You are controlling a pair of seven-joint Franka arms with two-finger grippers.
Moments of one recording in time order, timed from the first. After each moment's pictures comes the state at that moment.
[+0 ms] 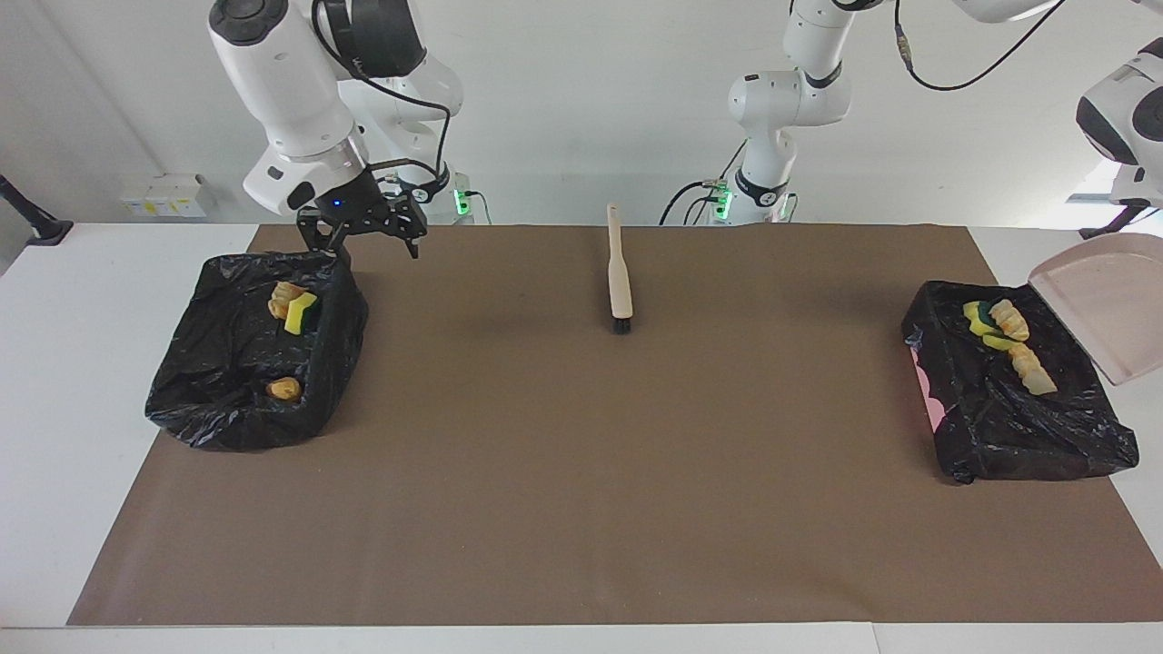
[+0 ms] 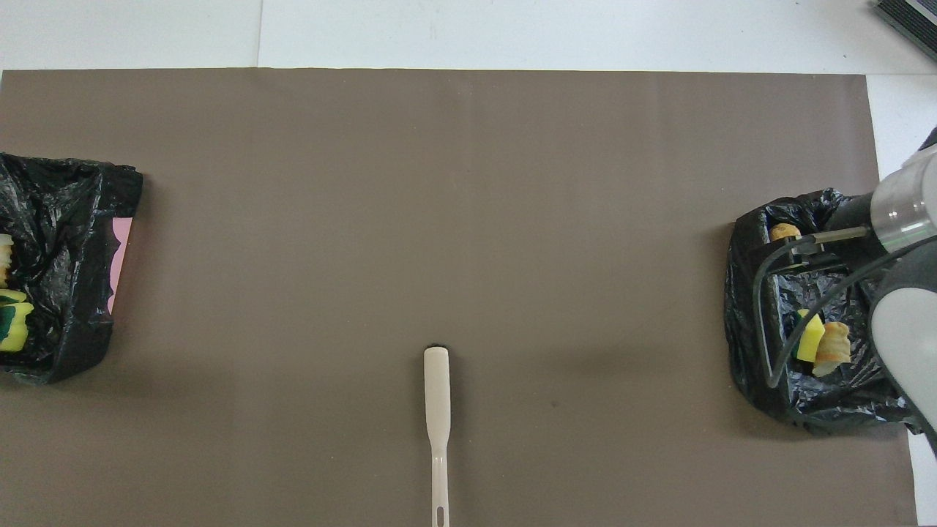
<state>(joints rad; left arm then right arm) -0.05 0.04 0.44 -1.74 0.75 2.06 1.57 -0.04 -0.02 0.08 -1.65 0.00 1.57 -0.03</state>
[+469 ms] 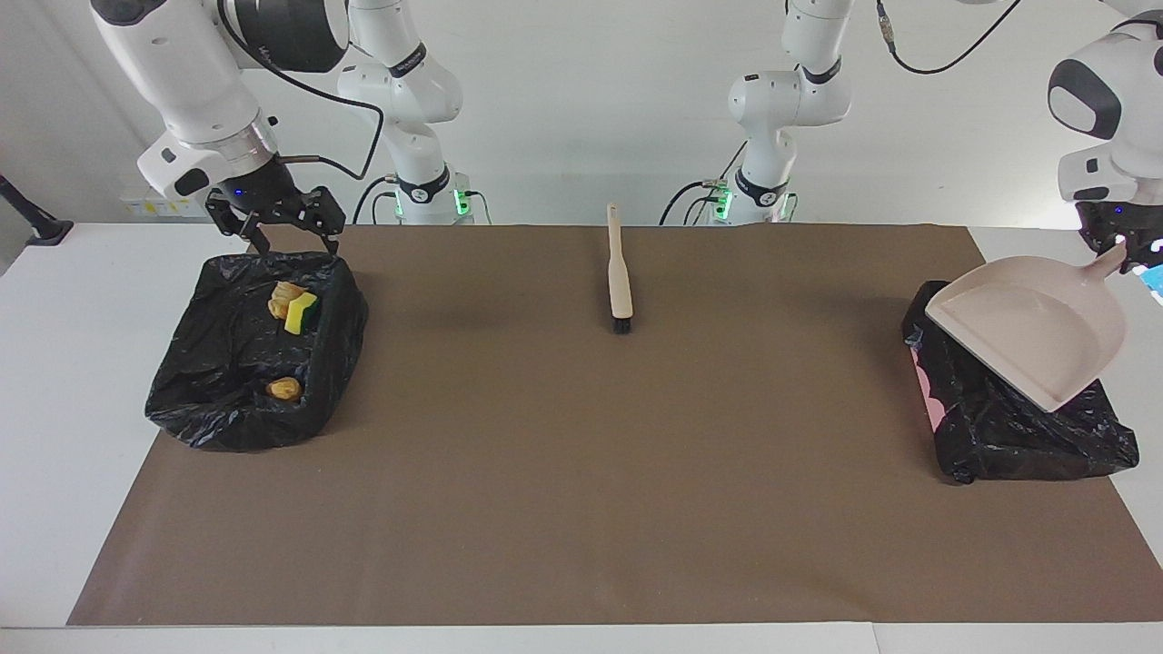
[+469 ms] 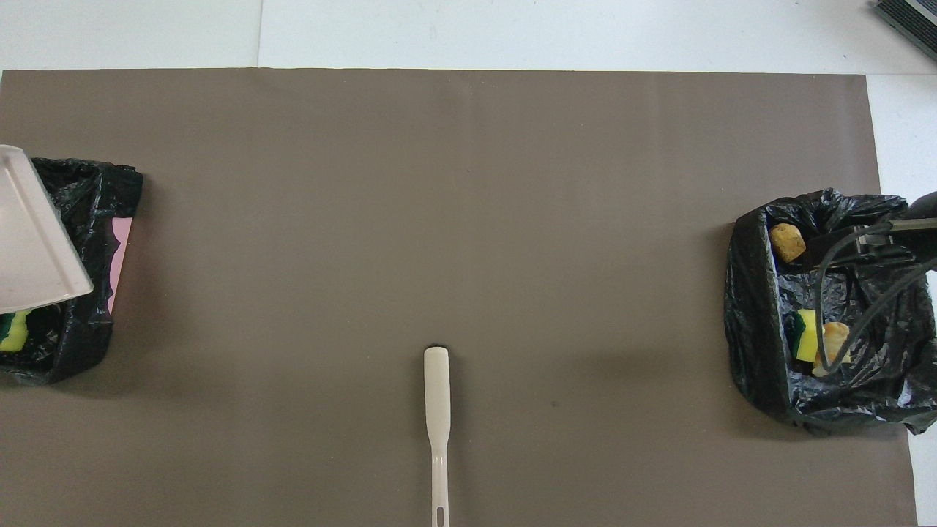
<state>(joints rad) -0.05 0.00 0.31 -1.80 0.42 1.91 1.25 -0.11 -0.02 0.05 -1.62 0.00 1.54 -0.05</state>
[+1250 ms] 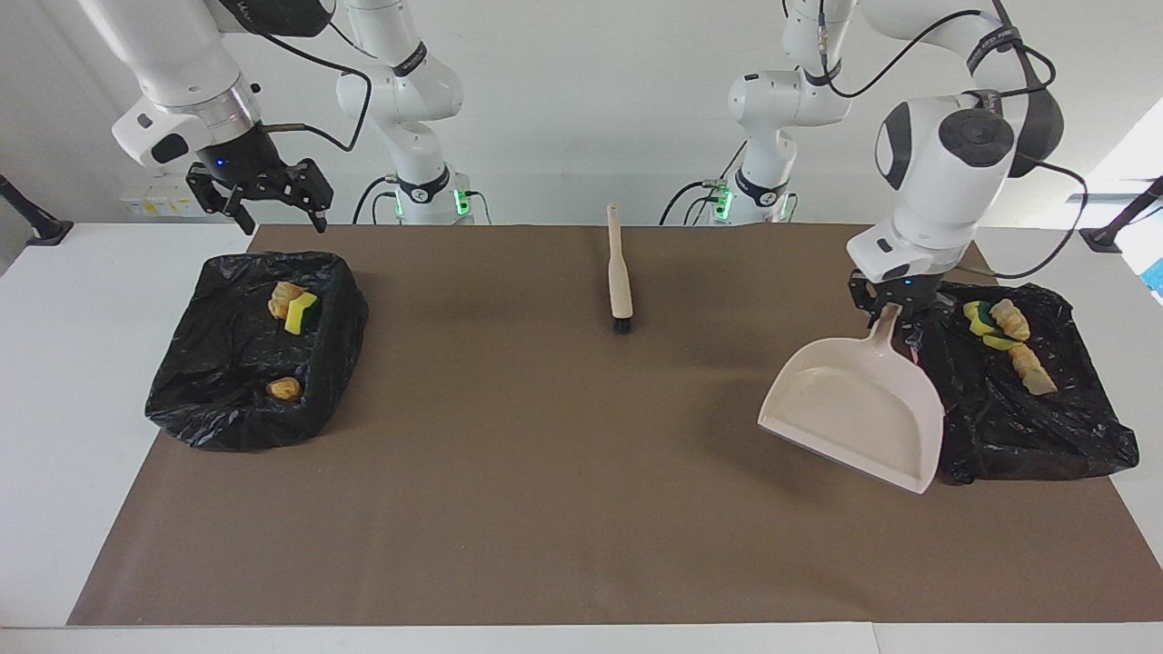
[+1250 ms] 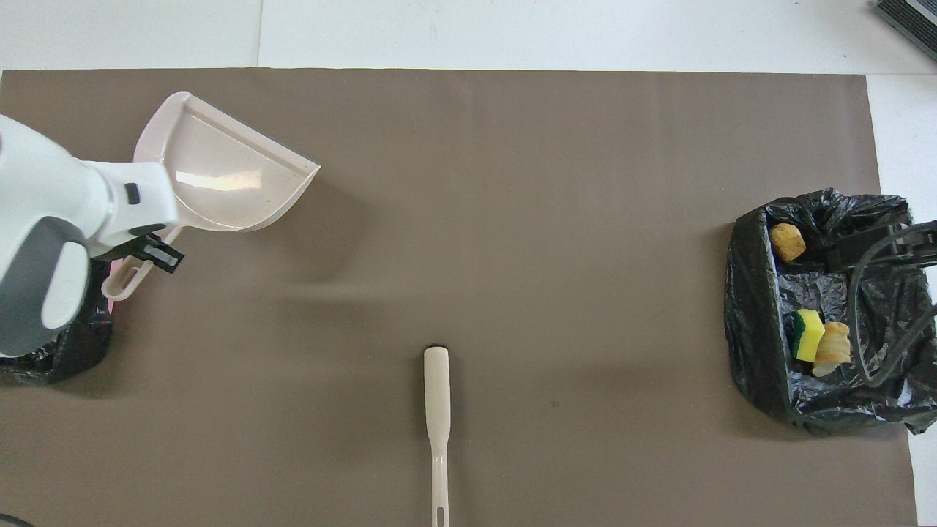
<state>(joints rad) -0.06 0.07 -0.14 -1.85 0.17 1.89 0.27 0.04 -0.02 -0.09 -1.55 0.00 1.49 -0.07</state>
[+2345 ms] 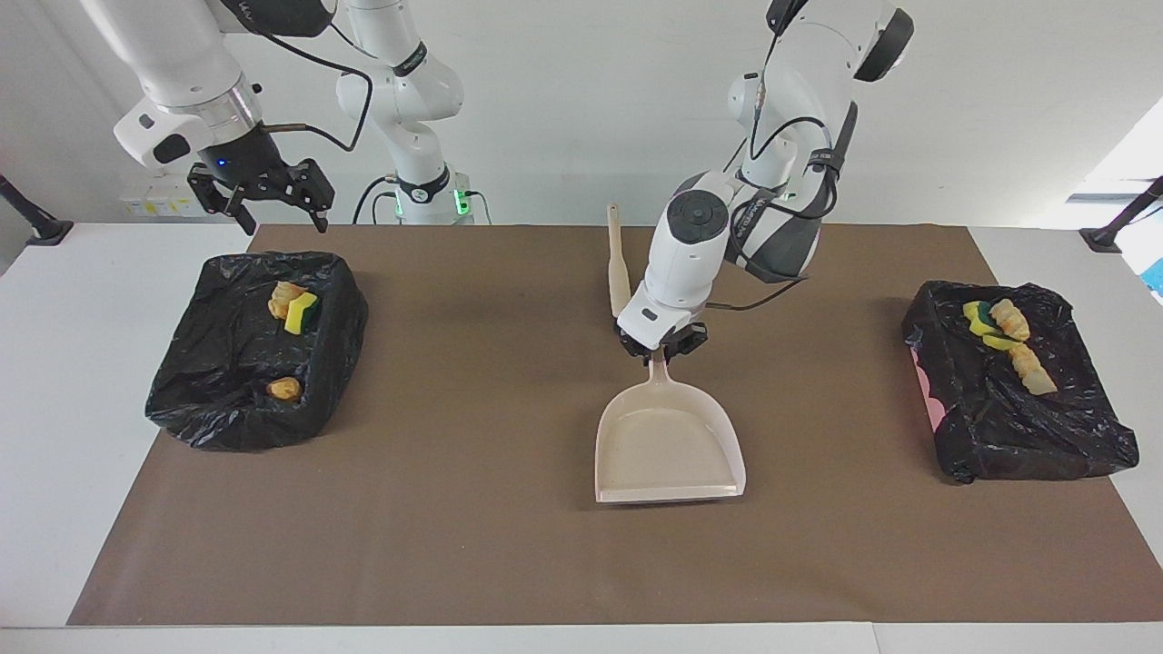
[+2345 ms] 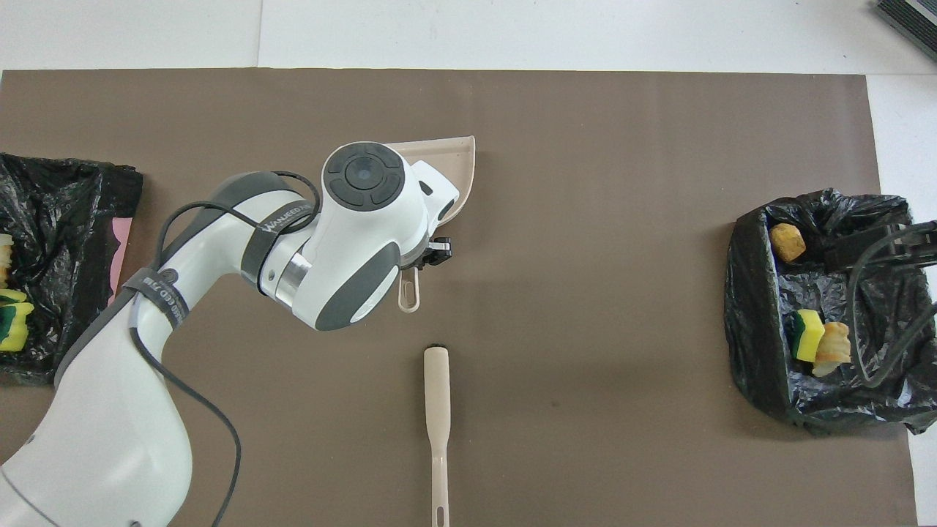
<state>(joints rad) -0.13 0.48 -0.55 -1.60 0.23 1.97 -0.71 0.04 -0.02 -0.09 -1.55 0.00 1.49 -0.07</state>
